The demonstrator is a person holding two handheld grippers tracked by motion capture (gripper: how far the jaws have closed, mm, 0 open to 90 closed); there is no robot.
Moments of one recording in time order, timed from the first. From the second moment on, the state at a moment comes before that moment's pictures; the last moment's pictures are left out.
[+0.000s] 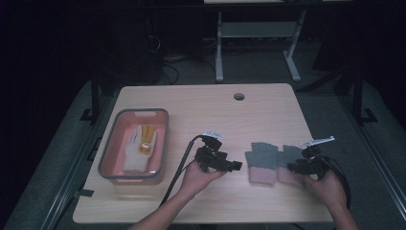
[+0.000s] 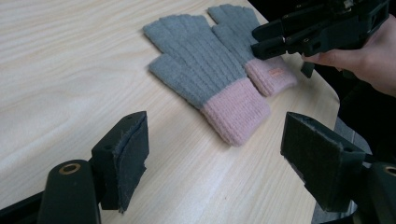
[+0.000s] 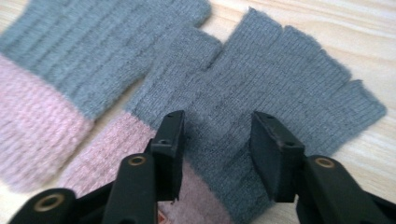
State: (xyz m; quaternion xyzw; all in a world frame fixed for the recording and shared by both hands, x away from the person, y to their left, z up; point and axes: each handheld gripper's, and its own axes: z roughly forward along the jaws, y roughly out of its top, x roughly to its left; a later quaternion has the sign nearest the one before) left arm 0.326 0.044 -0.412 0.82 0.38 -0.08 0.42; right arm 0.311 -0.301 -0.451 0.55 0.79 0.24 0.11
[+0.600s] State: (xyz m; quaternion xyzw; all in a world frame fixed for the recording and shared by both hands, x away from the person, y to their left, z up) left arm 0.328 0.056 -0.405 0.81 0.38 -0.07 0.43; right arm 0.312 -0.301 -0.444 0.56 0.78 0.24 0.10
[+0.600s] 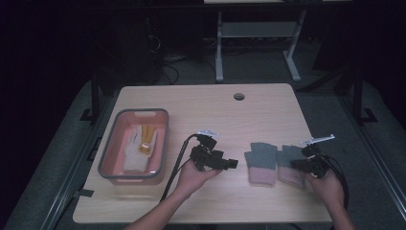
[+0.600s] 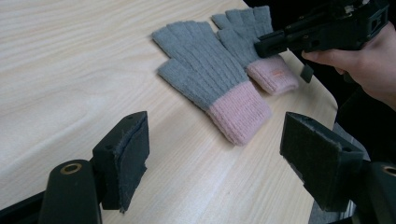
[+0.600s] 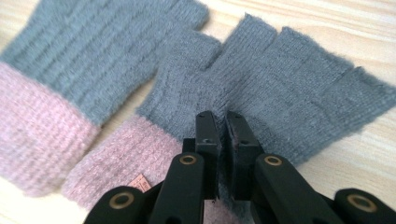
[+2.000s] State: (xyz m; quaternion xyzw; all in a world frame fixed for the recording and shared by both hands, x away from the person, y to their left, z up) left arm 0.328 0.055 -0.405 0.80 0.40 -0.08 0.44; right arm 0.331 -0.219 -0.422 0.50 0.82 0.28 0.07
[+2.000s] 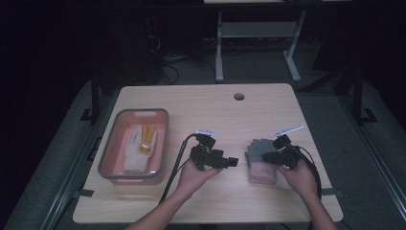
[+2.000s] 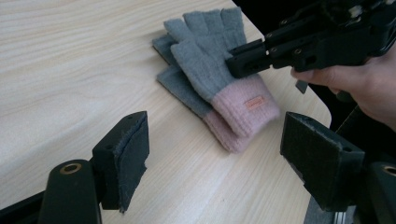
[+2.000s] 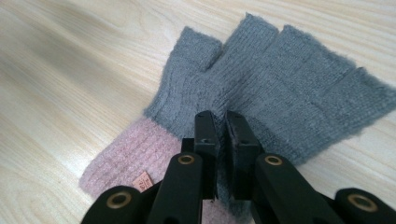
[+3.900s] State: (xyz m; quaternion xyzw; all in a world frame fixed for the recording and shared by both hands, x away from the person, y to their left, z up) left arm 0.330 -0.032 -0.460 0.82 0.42 -0.12 0.36; right arm 0.324 -0.280 -0.466 0.58 0.71 0.40 -0.03
